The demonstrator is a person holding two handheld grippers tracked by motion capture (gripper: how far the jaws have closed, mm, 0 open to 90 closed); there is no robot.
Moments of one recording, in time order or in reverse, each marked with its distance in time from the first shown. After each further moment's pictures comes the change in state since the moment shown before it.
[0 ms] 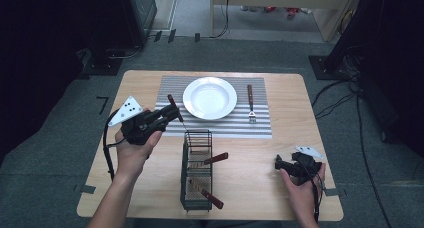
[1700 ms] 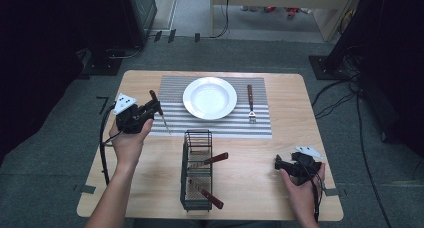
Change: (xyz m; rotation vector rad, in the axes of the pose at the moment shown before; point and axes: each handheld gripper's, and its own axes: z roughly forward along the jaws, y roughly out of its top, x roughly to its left) left arm 0.069 -0.039 0.022 0.128 0.359 -0.069; right arm 0.001 0.000 0.000 0.001 0.005 -0.004
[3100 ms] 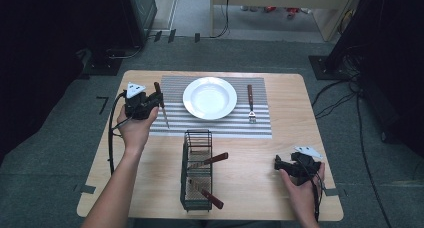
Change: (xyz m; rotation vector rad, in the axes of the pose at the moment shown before) left arm 0.010 0.013 0.041 0.081 0.080 0.001; right arm 0.000 0.000 0.000 -0.002 0.011 -0.016
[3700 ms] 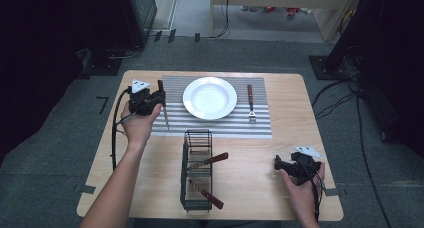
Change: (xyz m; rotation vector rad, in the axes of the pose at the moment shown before) left arm 0.004 0.005 0.023 0.034 0.009 -0.005; right arm 0.000 0.000 0.000 0.000 0.000 0.000
